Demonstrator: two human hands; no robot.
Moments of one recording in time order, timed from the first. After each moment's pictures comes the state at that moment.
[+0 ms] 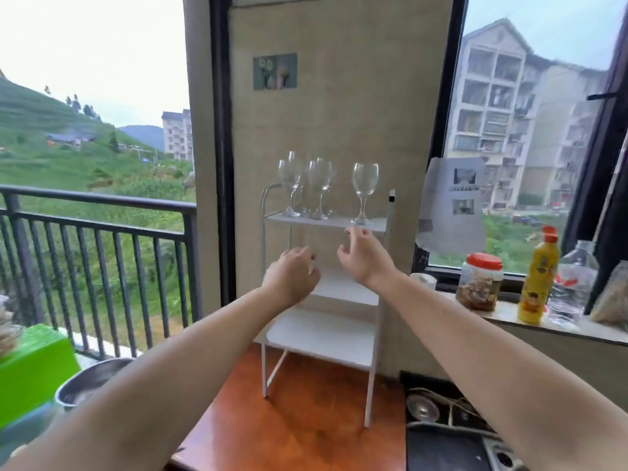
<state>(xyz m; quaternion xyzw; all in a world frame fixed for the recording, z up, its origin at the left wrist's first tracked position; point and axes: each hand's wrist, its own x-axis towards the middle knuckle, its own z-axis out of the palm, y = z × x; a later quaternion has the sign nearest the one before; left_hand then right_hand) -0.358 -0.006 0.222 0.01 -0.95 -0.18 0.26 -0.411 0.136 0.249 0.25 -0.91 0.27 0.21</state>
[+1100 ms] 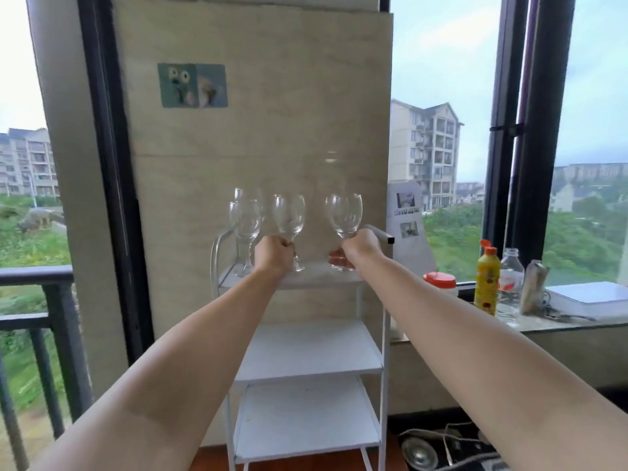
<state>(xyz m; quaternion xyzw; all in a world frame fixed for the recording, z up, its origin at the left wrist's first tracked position) -0.558 -0.058 0.310 -0.03 -0.85 -0.46 0.24 -0.550 0.091 0.322 -0.06 -0.70 0.70 0.14</state>
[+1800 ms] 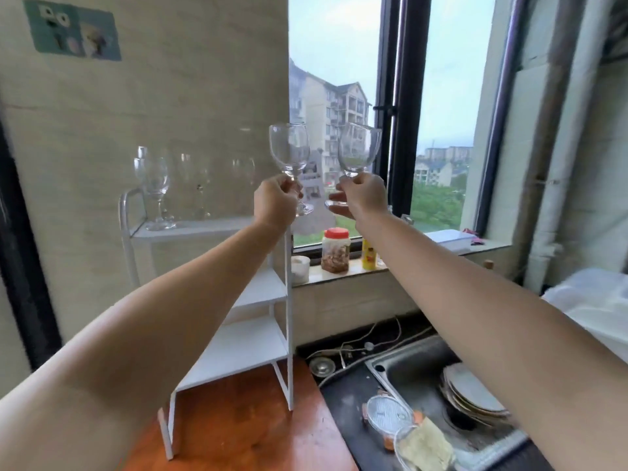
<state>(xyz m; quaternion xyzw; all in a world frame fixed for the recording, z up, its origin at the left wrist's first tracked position) -0.415 0.052 0.322 -0.22 -0.76 -0.56 0.25 -0.364 0.179 0.332 -0.07 -0.65 0.66 0.36</state>
